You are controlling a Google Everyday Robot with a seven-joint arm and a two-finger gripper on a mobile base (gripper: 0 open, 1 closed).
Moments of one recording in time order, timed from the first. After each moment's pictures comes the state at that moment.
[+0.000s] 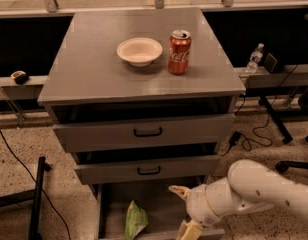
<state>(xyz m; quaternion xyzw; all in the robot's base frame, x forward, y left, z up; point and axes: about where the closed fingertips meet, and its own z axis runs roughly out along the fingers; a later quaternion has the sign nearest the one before) 0.356 -0.058 0.569 -0.62 0.68 0.30 0.24</state>
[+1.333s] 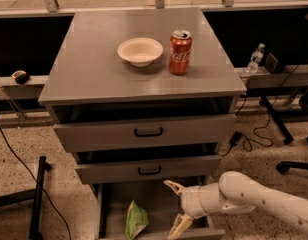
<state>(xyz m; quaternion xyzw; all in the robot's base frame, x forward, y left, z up) 0.425 -0.052 0.460 -0.65 0.61 0.28 0.35</state>
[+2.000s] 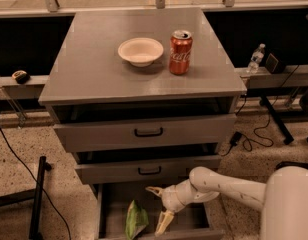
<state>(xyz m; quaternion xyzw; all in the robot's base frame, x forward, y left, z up) 0.466 0.004 0.325 -0.69 0.56 0.35 0.30</state>
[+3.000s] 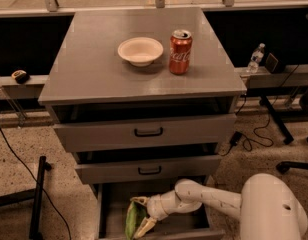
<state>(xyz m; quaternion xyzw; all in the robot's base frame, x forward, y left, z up) 0.464 0.073 0.263 -0.66 0.55 0.39 0.34</state>
